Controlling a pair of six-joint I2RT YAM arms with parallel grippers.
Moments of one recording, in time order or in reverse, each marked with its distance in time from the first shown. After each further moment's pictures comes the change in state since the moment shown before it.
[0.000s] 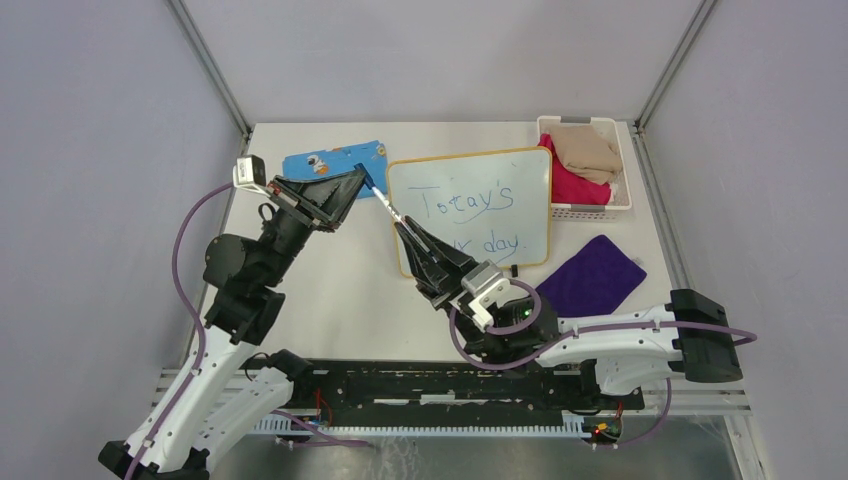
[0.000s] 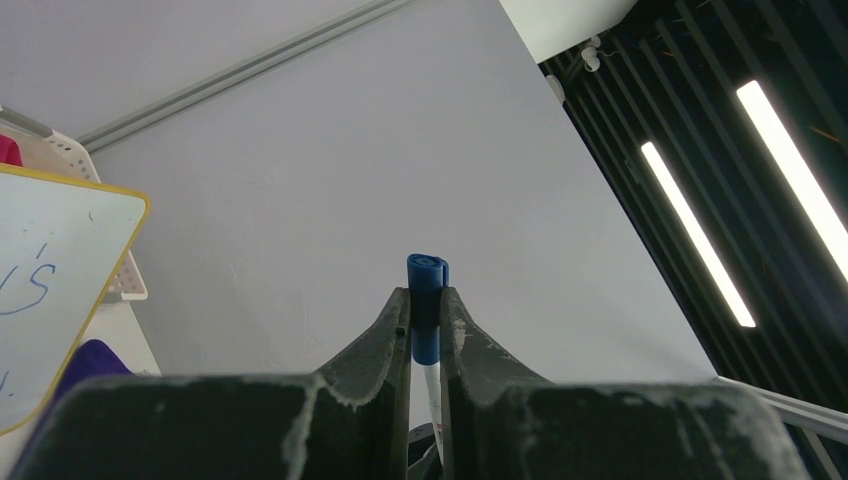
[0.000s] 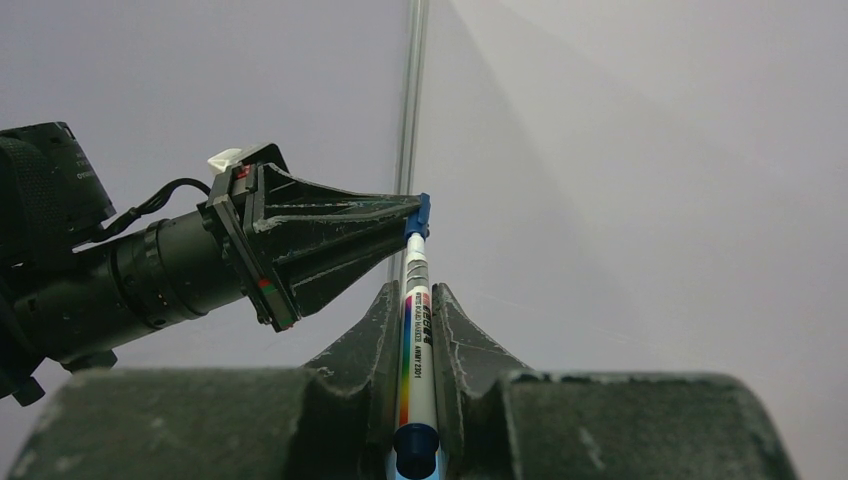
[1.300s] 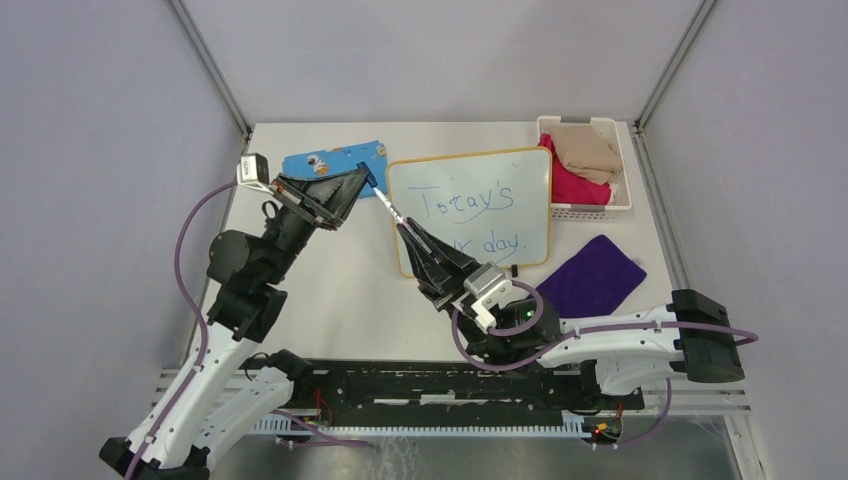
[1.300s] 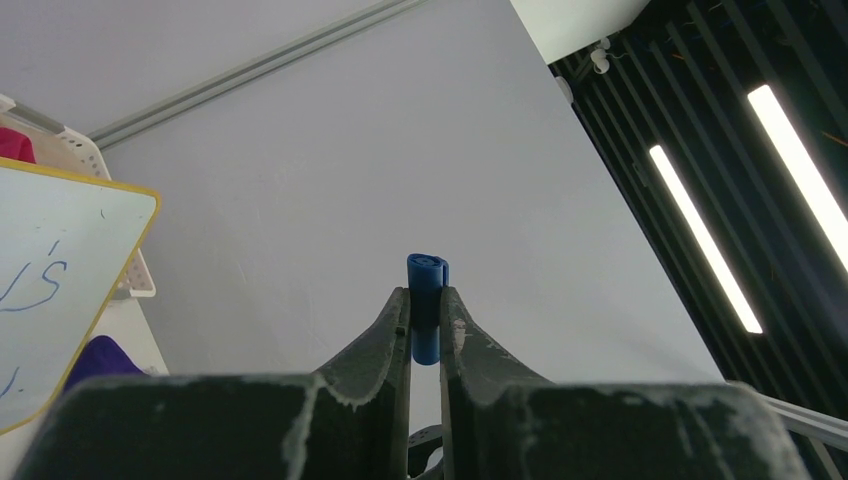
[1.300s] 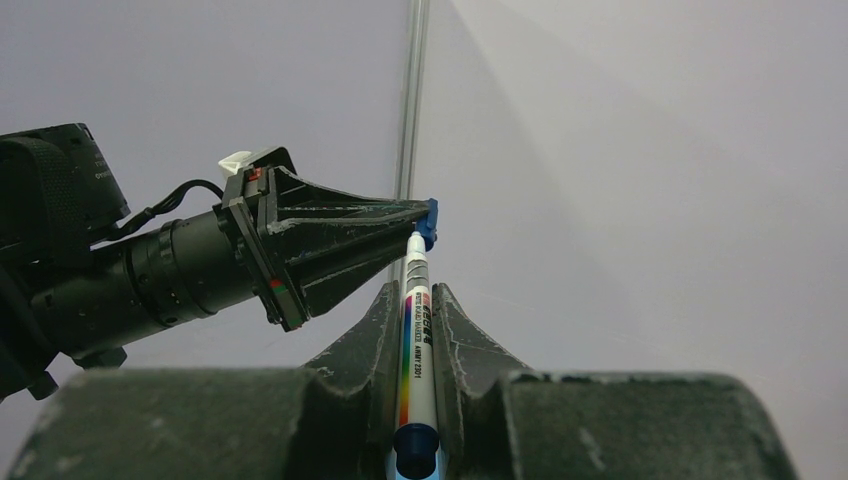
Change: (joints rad) left arm 0.001 0.018 0.000 0.000 -0.008 0.000; right arm 0.004 -0.009 -0.014 0.004 -0.002 0.001
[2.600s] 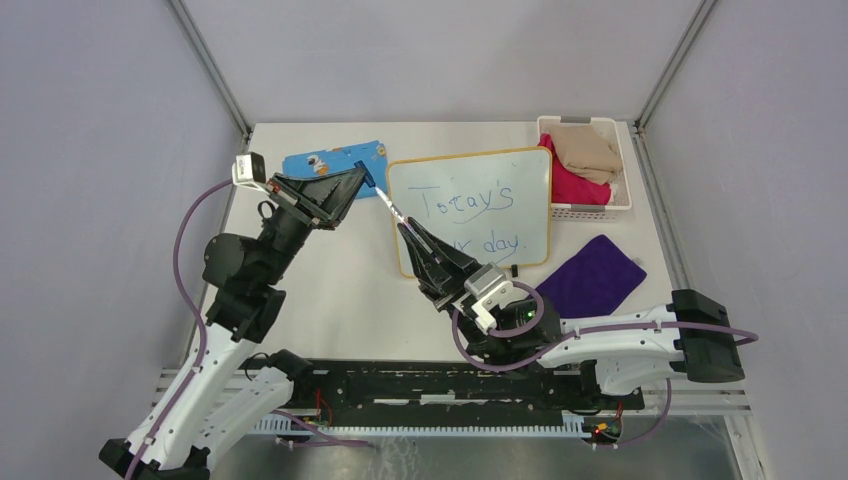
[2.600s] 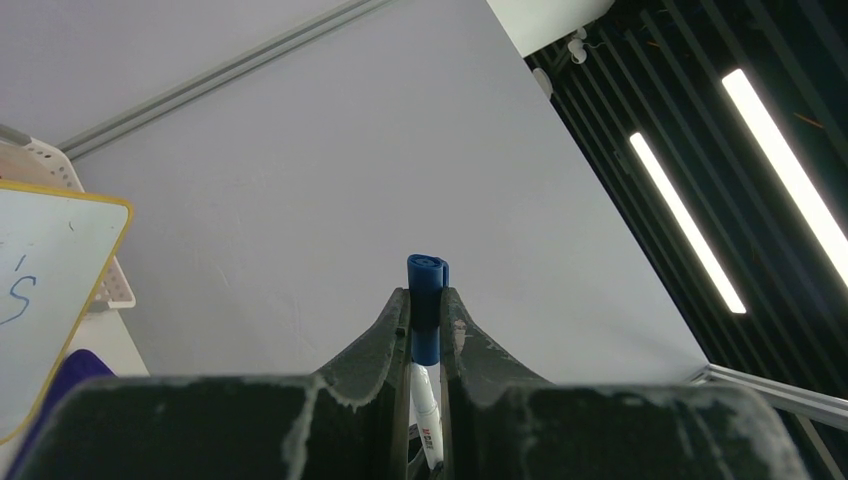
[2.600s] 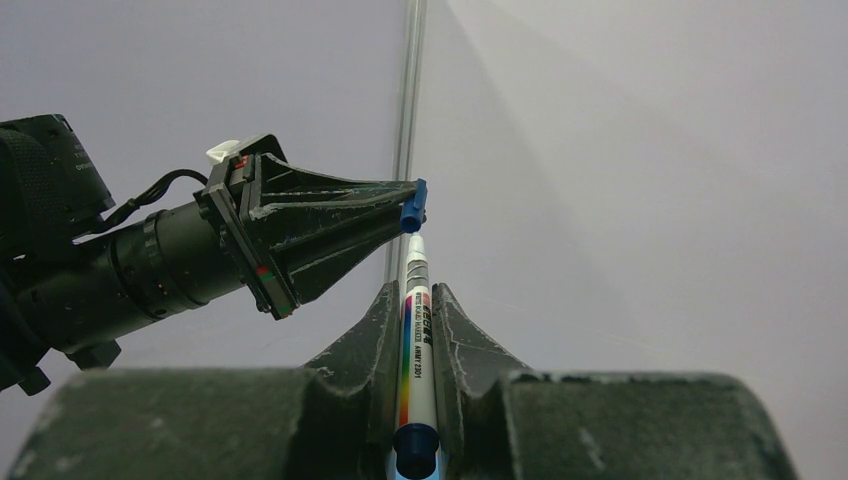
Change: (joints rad) left arm 0.003 -0.003 0.005 0.044 0.033 0.000; right arm 0.000 0.000 0.000 0.008 0.001 -0.015
